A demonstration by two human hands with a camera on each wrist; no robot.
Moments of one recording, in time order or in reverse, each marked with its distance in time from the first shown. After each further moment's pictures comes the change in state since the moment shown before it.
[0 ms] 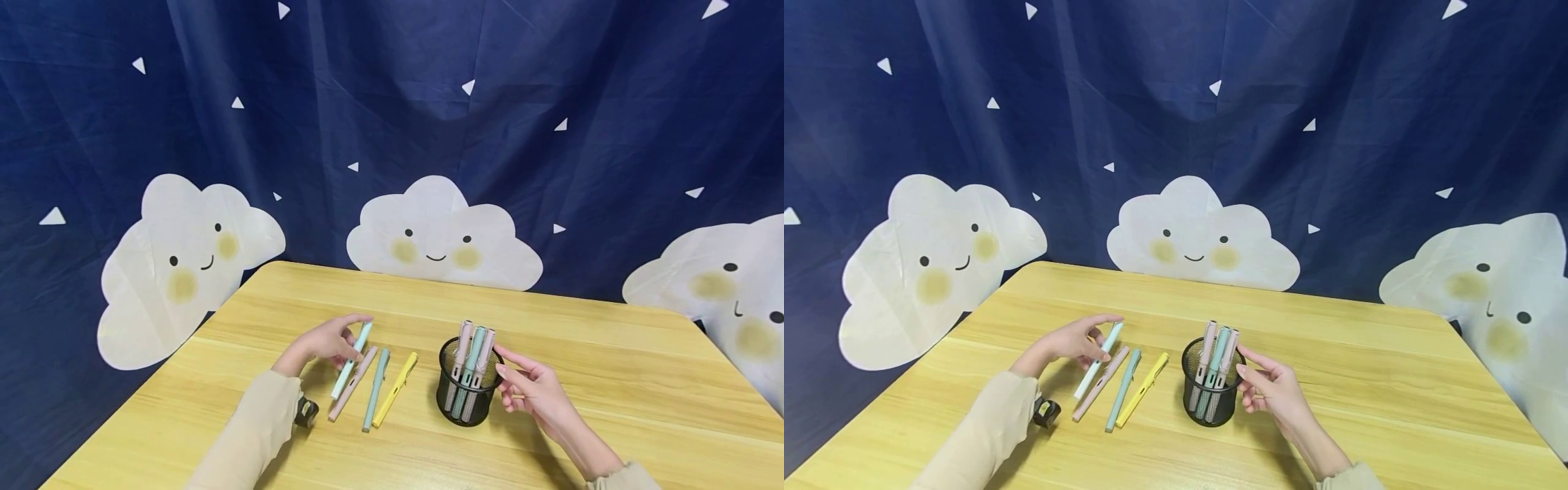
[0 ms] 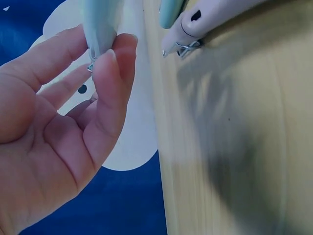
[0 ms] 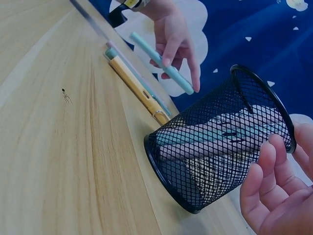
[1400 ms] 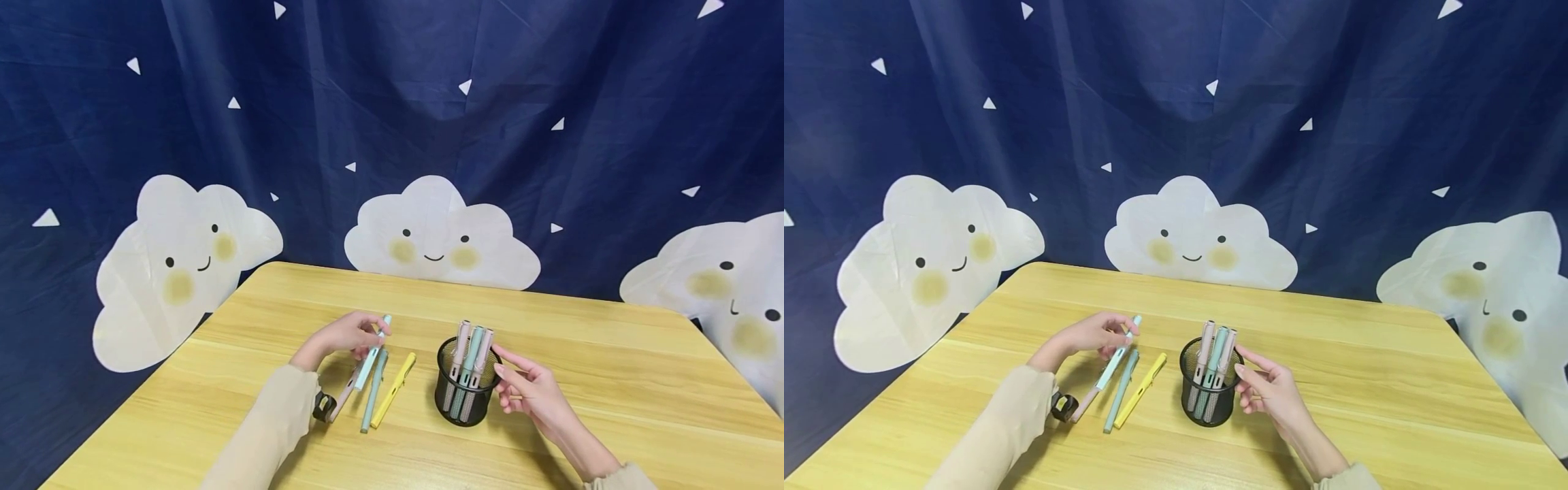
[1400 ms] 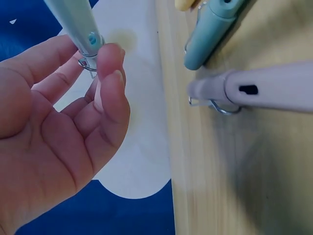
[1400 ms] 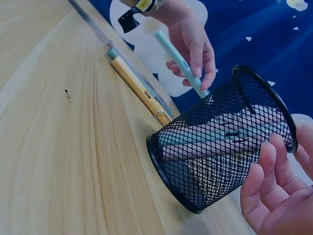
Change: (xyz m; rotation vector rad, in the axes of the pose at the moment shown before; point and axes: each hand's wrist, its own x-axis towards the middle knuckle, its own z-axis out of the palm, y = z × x) left_hand 0.018 0.023 0.015 0.006 -0.071 0.135; right_hand -0.001 0.002 0.002 -0.014 0.042 0.004
